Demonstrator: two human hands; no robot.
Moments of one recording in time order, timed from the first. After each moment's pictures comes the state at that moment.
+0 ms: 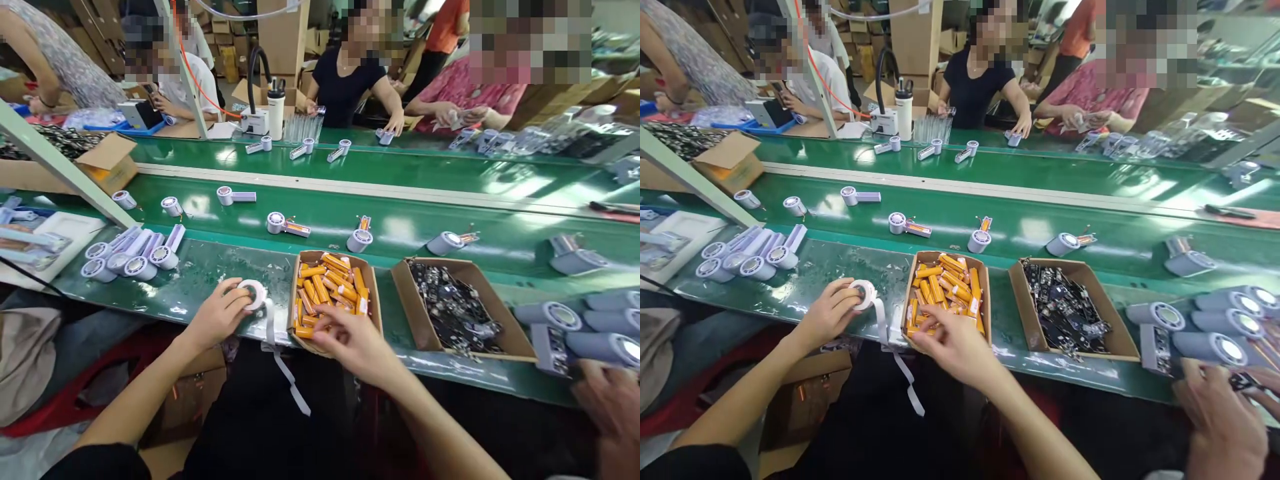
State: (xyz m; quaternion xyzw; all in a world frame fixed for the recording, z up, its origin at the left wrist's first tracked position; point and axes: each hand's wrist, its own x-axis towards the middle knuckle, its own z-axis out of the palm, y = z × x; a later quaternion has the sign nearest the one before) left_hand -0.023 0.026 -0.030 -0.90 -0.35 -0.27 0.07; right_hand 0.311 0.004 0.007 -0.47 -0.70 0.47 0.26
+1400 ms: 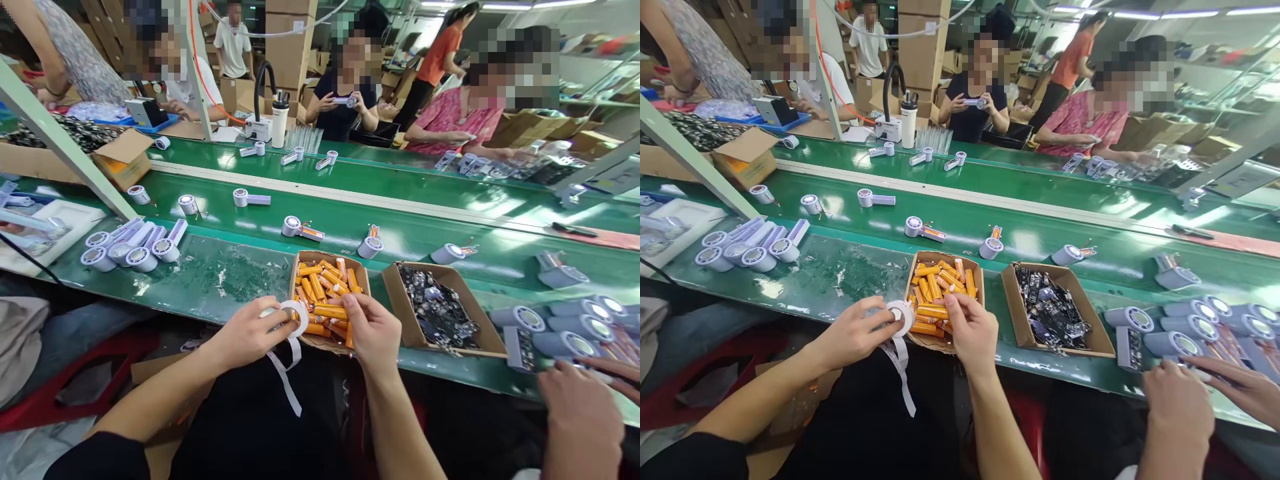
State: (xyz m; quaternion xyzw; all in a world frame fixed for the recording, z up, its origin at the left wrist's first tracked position) left_hand 0.043 -0.003 -0.004 -0.92 -0.25 -0.28 0.13; right_hand 0.301 0.000 -0.010 -0.57 -0.50 0.33 0.57
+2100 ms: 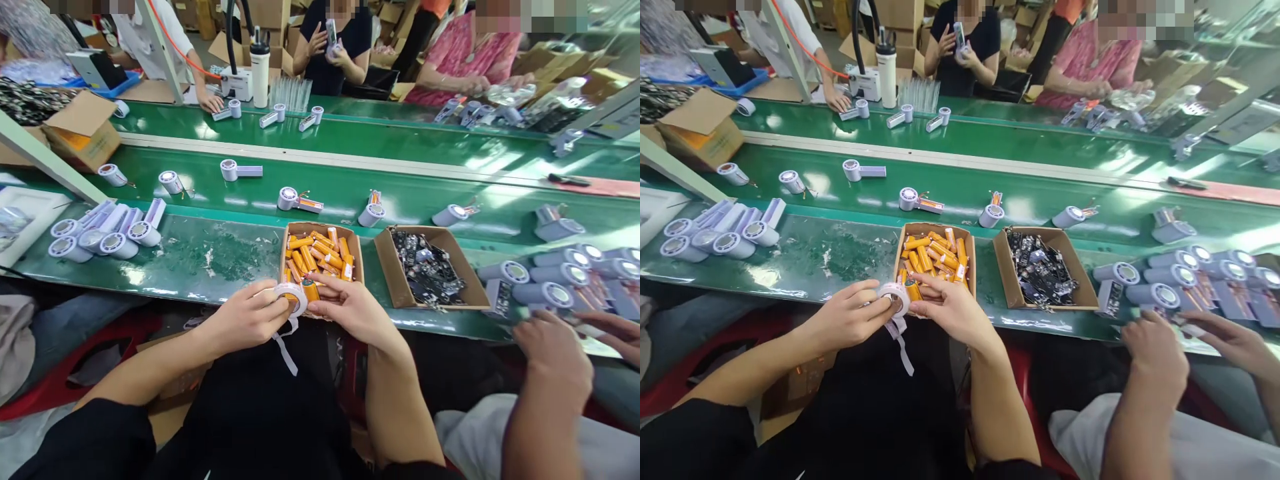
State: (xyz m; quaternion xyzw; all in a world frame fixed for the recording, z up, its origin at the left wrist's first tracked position) left_hand 0.056 -0.007 0.014 -0.94 -0.20 -0.23 0.15; right_hand 0.309 -0.007 0.002 -0.45 -0.48 0.64 0.39
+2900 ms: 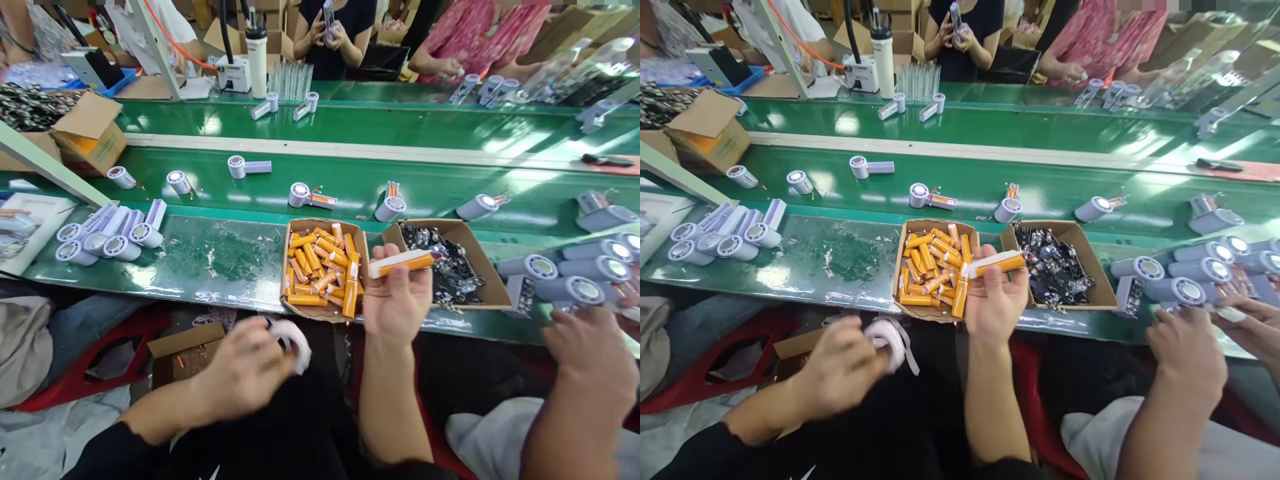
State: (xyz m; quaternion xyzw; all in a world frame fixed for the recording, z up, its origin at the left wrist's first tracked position) left_hand 0.056 -0.055 -0.011 -0.89 -0.34 -0.30 0.05; right_hand 0.306 0.002 -0.016 -0.43 -0.30 0.38 0.76
